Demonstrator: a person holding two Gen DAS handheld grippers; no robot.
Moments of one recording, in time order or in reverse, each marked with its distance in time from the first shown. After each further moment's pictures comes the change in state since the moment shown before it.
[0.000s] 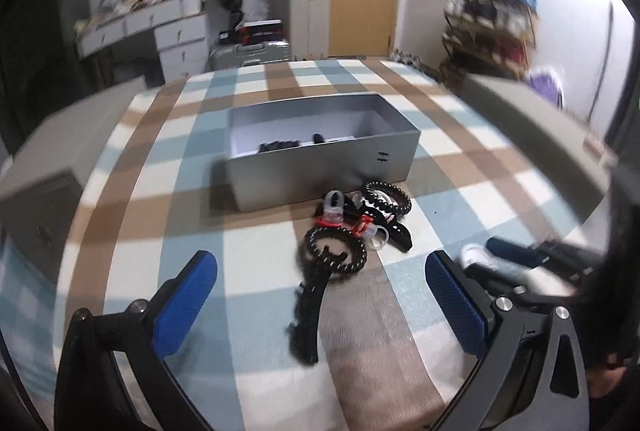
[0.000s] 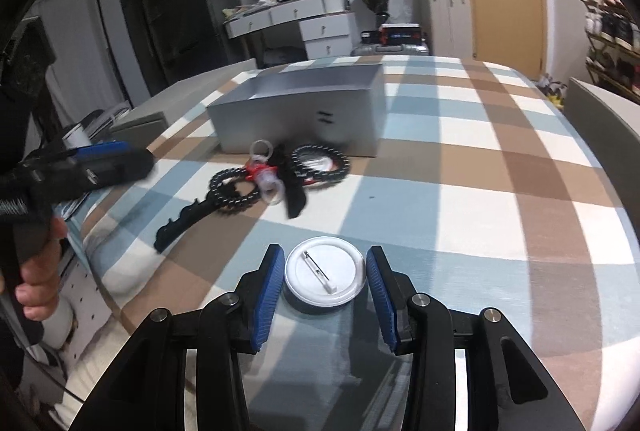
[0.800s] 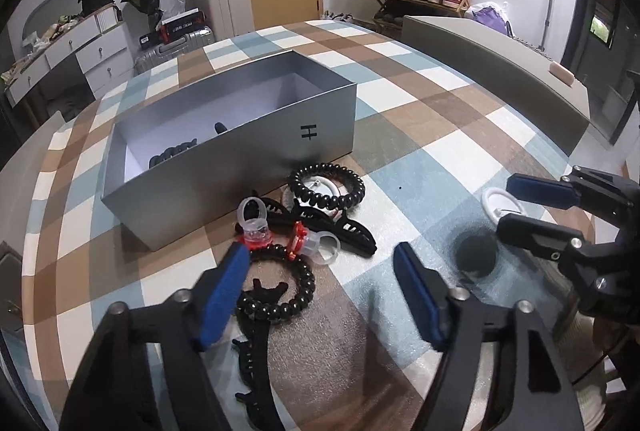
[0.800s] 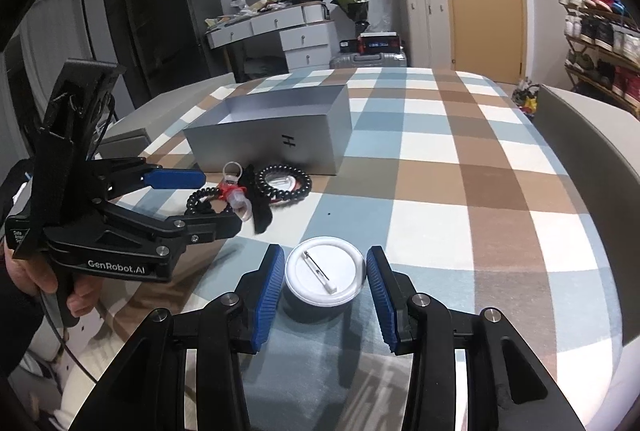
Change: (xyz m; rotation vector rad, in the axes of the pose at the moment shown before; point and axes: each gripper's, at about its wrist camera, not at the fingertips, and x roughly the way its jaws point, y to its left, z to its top) left arm 0.039 -0.018 0.009 0.192 0.107 -0.165; right arm -0.021 -0.016 0.008 0.027 -0.024 -0.047
